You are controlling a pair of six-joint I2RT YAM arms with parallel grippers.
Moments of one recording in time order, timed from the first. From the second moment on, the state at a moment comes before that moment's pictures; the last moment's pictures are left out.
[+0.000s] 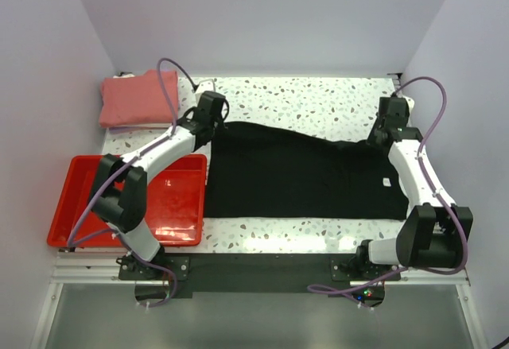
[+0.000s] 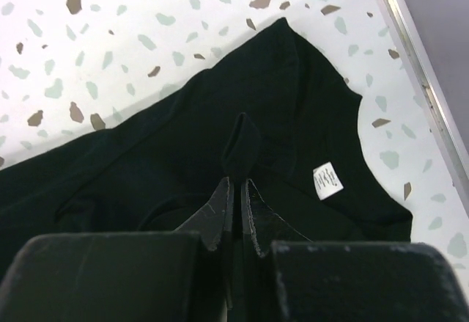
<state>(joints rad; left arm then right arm) -0.46 1.69 1.22 -0.24 -0.38 -0.54 -0.04 1.36 1.09 -0.56 0.32 0.32</state>
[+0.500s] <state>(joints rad) -0.46 1.55 0.97 -0.12 -0.30 -0.44 -0.05 1.29 1.02 -0.66 0.31 0.32</state>
